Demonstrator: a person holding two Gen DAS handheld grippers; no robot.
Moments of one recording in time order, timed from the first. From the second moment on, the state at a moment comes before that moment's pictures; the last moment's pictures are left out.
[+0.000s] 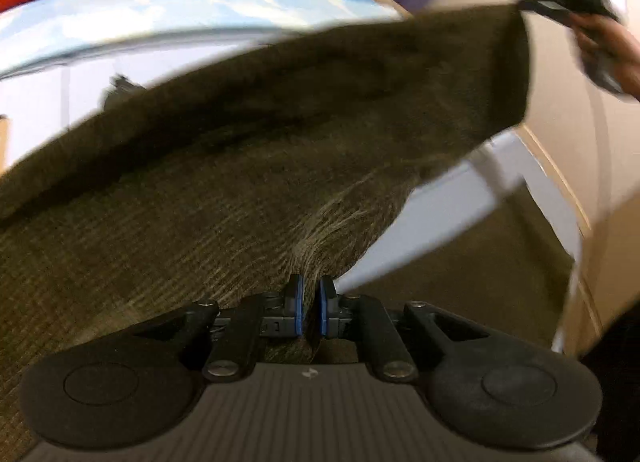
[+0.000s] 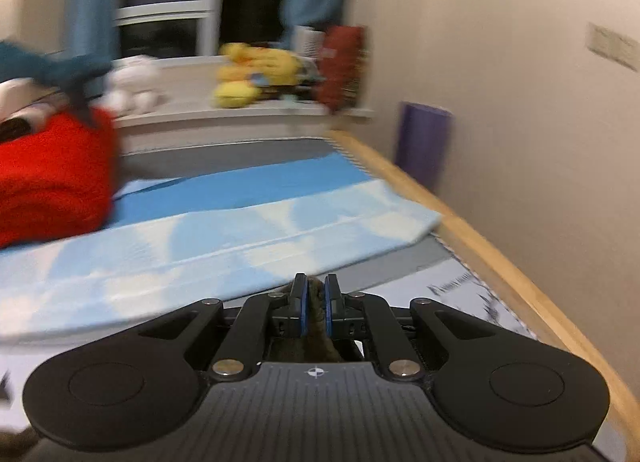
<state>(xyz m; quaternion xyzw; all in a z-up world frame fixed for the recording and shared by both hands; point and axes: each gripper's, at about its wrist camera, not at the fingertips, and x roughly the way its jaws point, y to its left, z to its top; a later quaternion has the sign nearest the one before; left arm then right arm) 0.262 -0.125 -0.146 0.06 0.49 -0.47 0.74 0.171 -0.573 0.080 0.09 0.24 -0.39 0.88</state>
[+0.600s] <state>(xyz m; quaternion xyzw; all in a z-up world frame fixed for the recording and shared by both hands) 0.320 0.018 -0.111 -0.03 0.47 -0.18 0.86 0.065 -0.571 -0.165 0.43 0.32 -0.45 0.72</state>
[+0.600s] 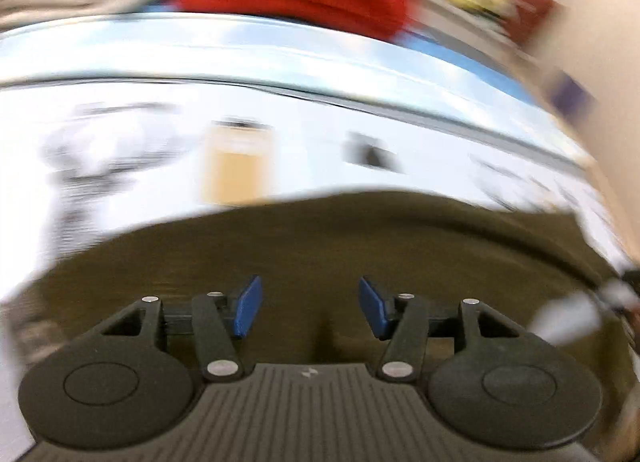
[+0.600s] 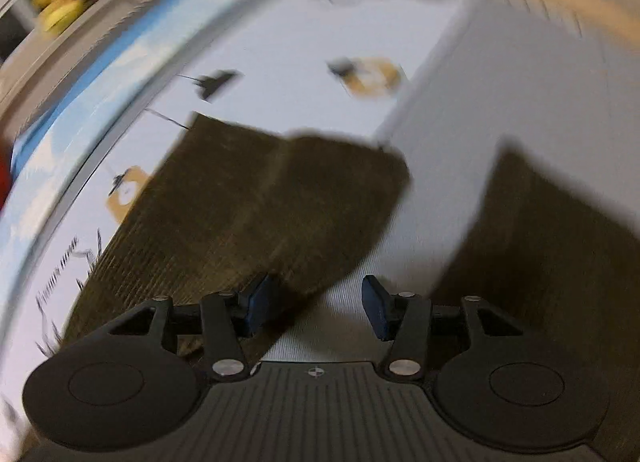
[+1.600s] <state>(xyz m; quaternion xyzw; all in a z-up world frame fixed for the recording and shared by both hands) 0.368 0.117 -0.162 -0.03 0.48 0.05 0.88 0.114 -0.510 -0.163 0.34 0.44 -0.38 0.74</state>
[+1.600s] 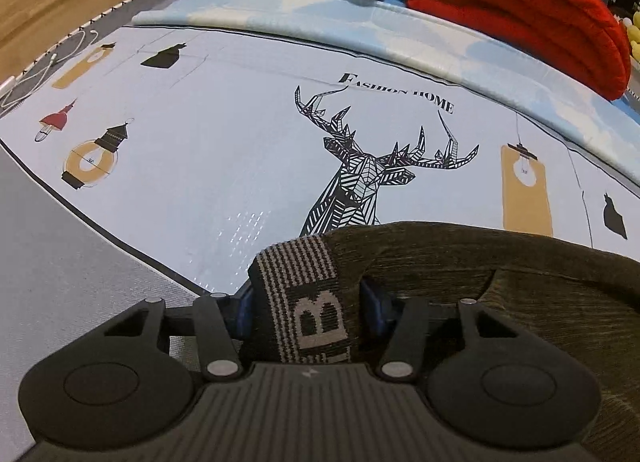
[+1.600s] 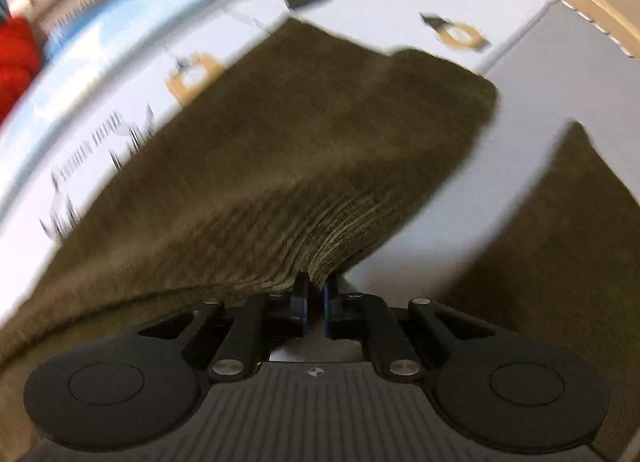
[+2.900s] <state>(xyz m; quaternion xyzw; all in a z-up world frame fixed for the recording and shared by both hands) 0.388 0.088 -0.157 0.02 0.51 0.01 0.86 0.241 -0.548 -0.153 0.32 0.21 -0.41 0.83</state>
